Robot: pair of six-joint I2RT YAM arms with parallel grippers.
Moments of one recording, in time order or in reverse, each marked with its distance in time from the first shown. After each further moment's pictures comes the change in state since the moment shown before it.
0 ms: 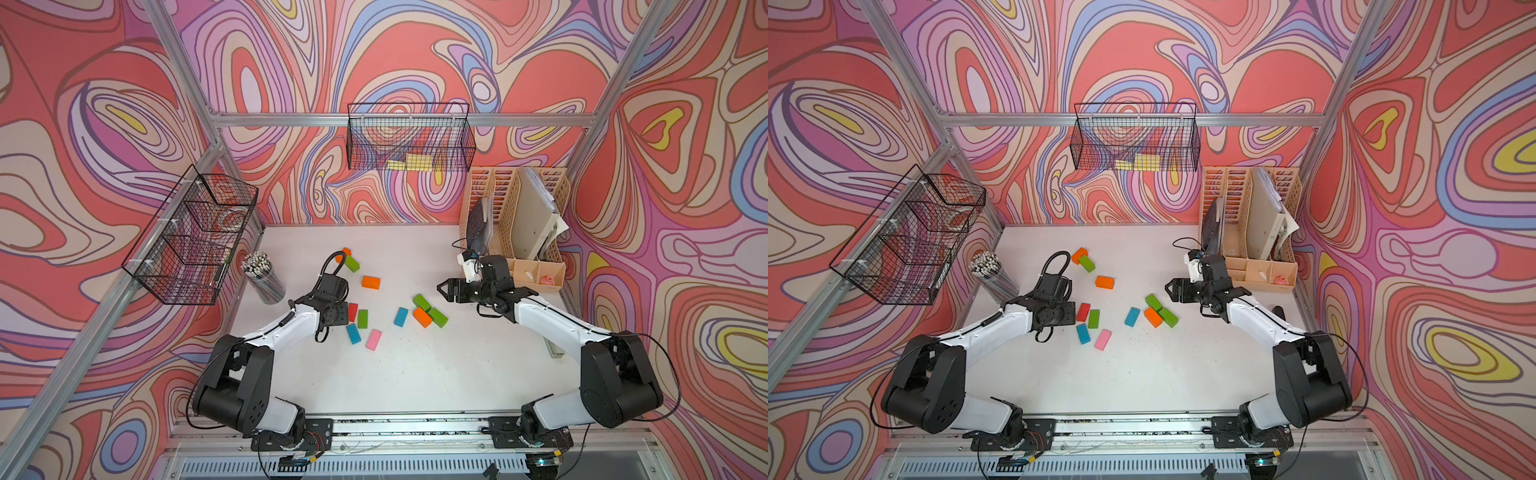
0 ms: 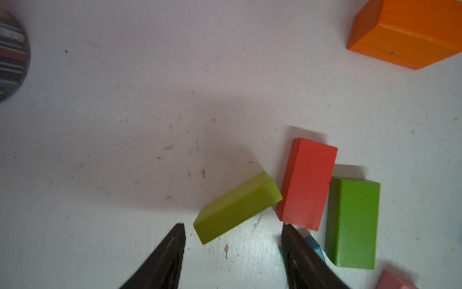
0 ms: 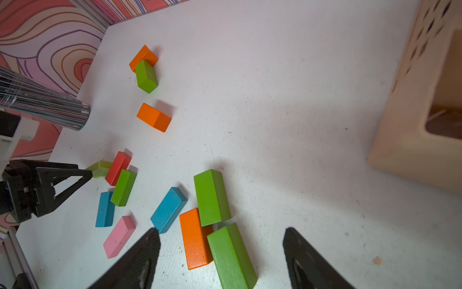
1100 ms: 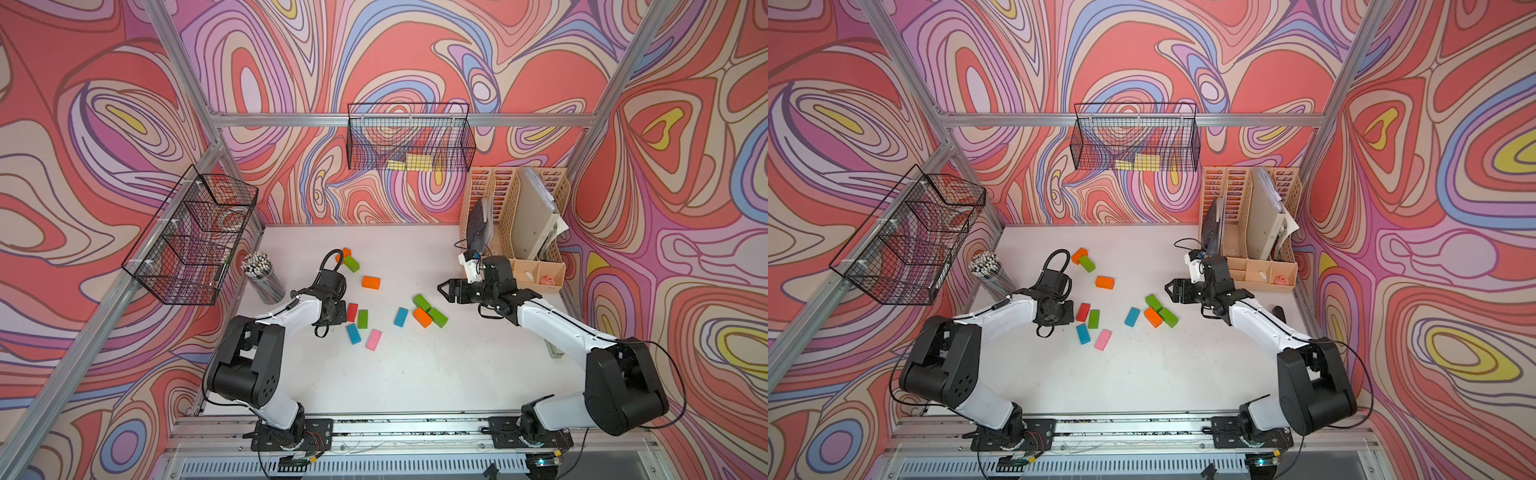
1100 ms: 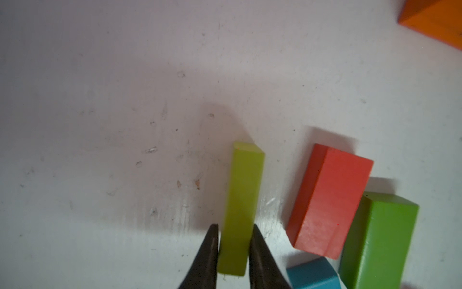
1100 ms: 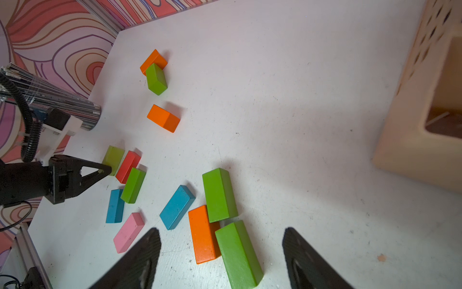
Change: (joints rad) left arm 0.061 0.120 0.060 -0.035 0.097 -0.006; right arm 0.000 -0.040 -0.016 0.002 -0.017 0.005
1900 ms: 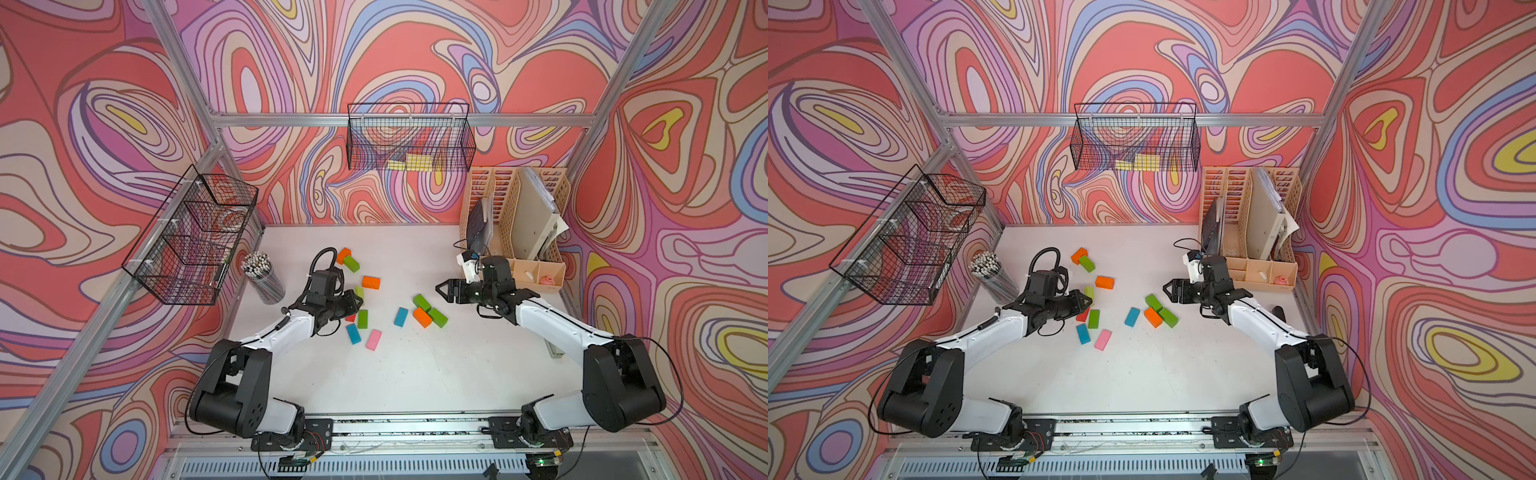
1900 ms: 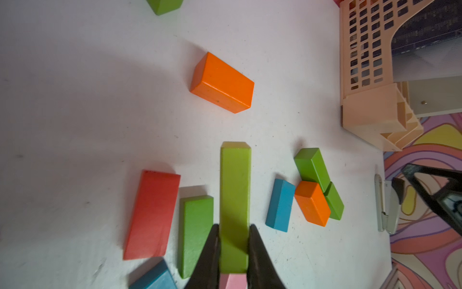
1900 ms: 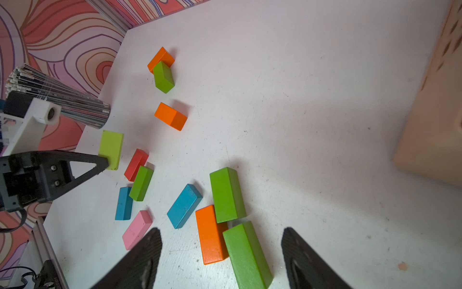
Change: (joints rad) left arm -0.015 -0.129 -0.139 0.435 0.470 -0.248; right arm 0.000 0.021 0.000 0.019 -0.045 0.019
